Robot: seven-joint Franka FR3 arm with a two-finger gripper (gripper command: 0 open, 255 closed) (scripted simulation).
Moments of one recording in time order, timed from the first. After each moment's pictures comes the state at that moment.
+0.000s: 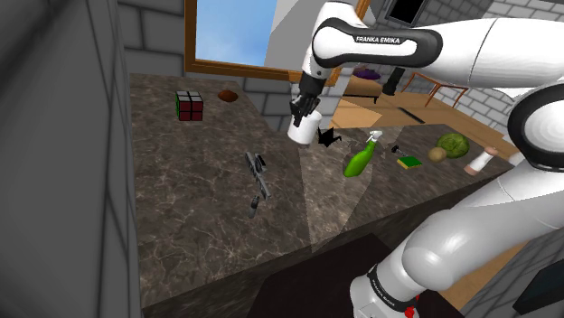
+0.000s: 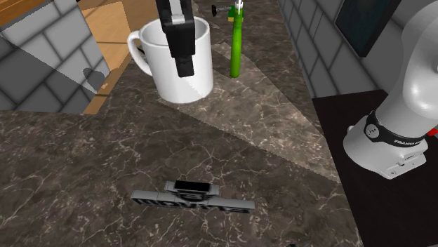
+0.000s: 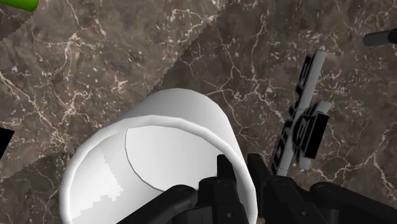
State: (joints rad) arm -0.04 -0.14 0.03 -1.99 0.01 1.83 -0.07
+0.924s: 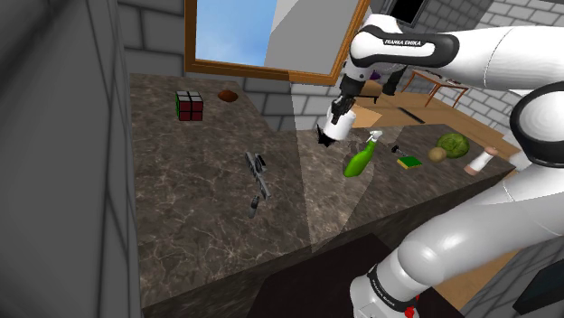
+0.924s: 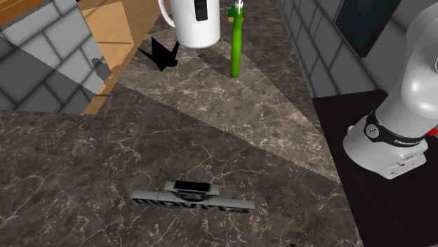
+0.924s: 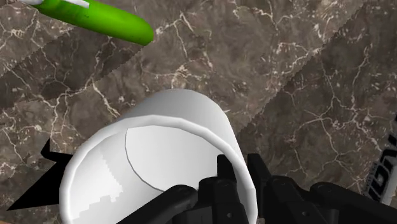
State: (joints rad) arm -0.17 -0.19 -0.15 -2.02 -0.03 1.82 -0.37
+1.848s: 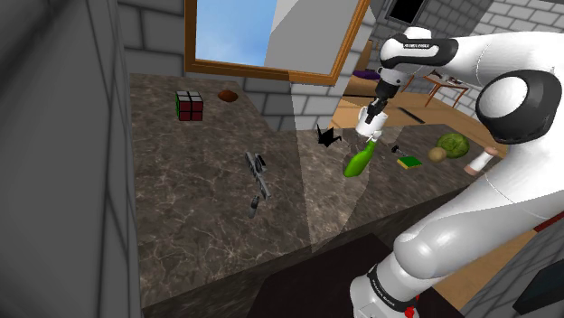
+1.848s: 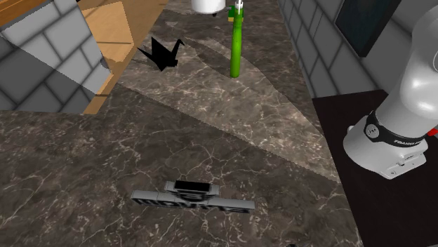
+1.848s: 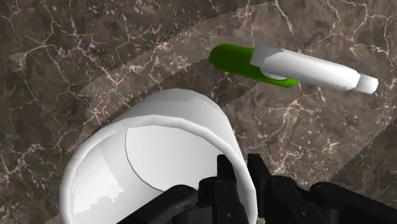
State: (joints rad) arm -0.32 -0.04 -0.35 -1.86 -0.02 1.80 -0.73
